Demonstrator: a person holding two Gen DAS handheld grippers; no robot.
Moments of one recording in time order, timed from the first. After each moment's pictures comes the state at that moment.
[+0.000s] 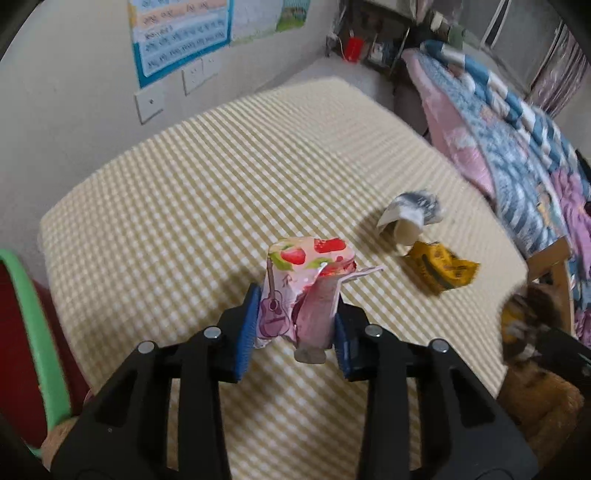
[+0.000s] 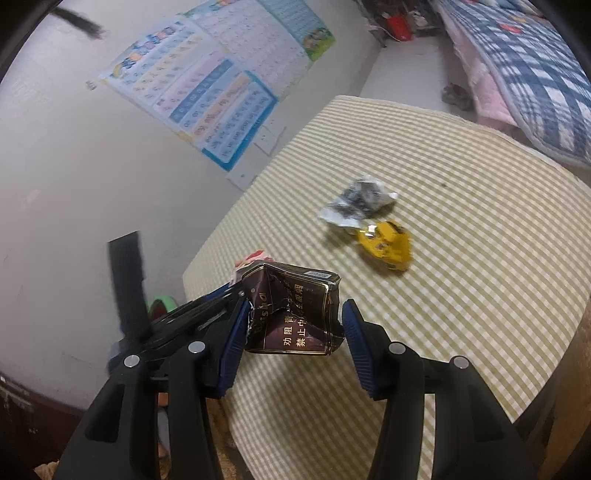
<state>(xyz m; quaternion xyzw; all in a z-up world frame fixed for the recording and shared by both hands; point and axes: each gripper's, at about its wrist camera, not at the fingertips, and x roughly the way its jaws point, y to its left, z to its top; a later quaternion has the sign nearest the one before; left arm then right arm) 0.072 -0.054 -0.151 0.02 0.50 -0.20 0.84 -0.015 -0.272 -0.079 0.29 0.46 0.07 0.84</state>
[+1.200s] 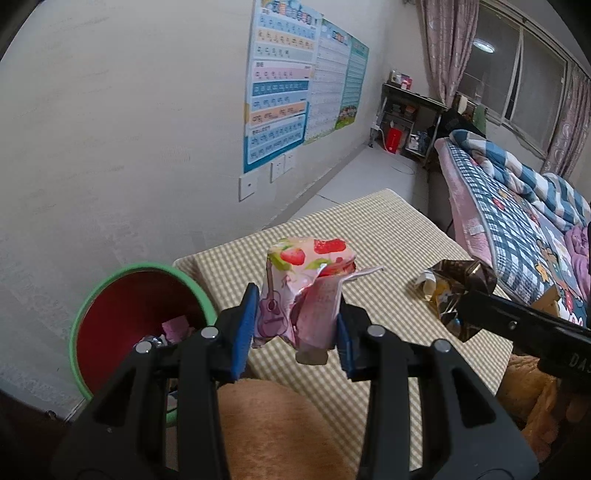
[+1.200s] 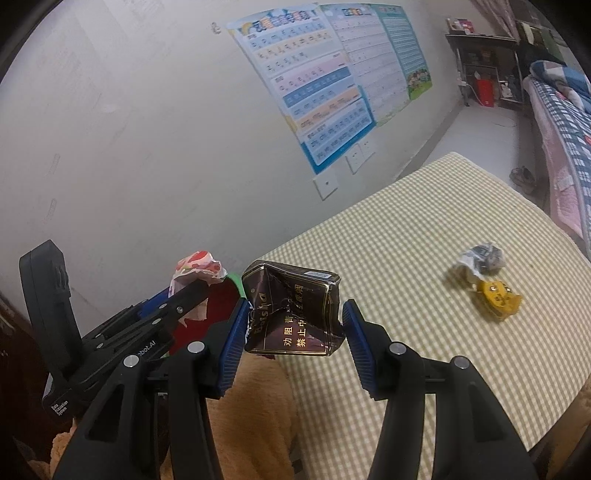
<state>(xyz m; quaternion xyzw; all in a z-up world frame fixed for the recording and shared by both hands) -0.005 0.086 -0.036 -0.02 0.36 -0.11 0.92 -0.011 -0.134 -0.005 0.17 0.41 0.16 0.88</state>
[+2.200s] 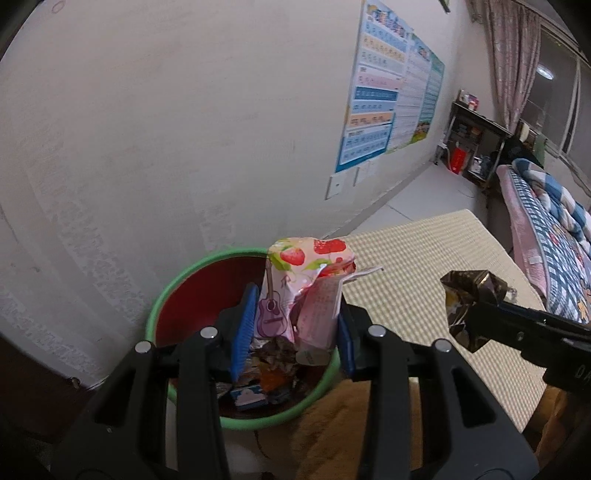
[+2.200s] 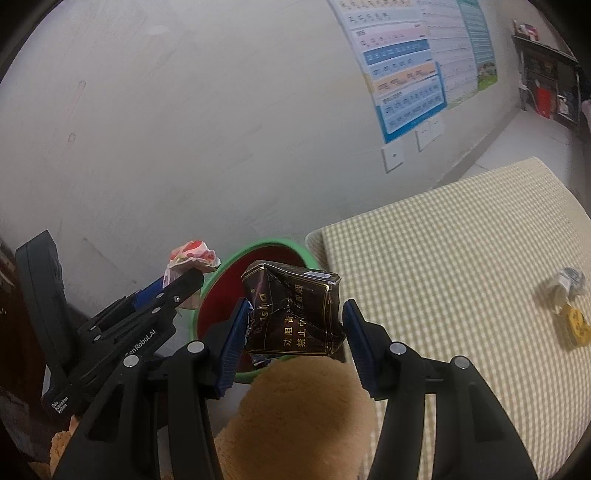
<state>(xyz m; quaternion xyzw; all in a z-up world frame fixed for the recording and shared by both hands) -0.010 0.196 -0.053 -0.05 0.37 0.02 0.93 0.028 -0.014 -0.024 0.10 0.45 0.25 0.85</state>
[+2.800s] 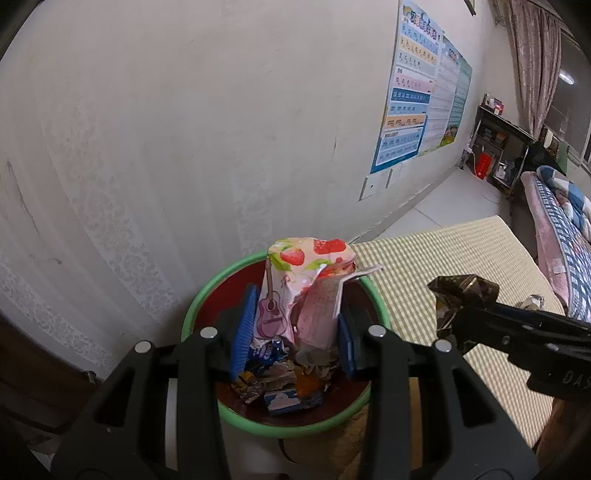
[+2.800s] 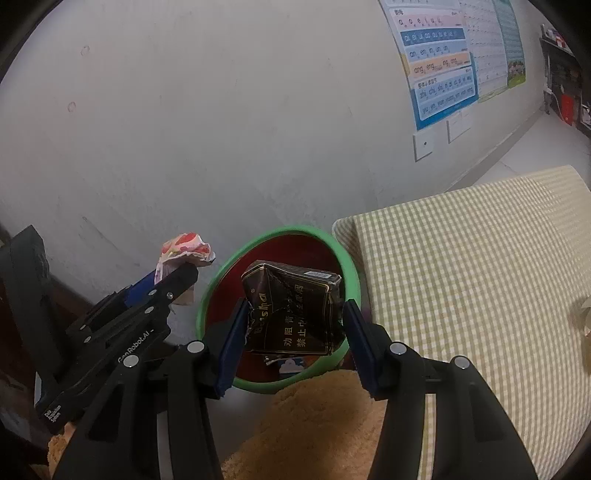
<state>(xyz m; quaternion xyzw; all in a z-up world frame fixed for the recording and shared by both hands) -0.006 0.233 -0.061 -0.05 0.37 0.06 0.93 0.056 0.036 -0.042 0.08 0.48 0.28 0.83</state>
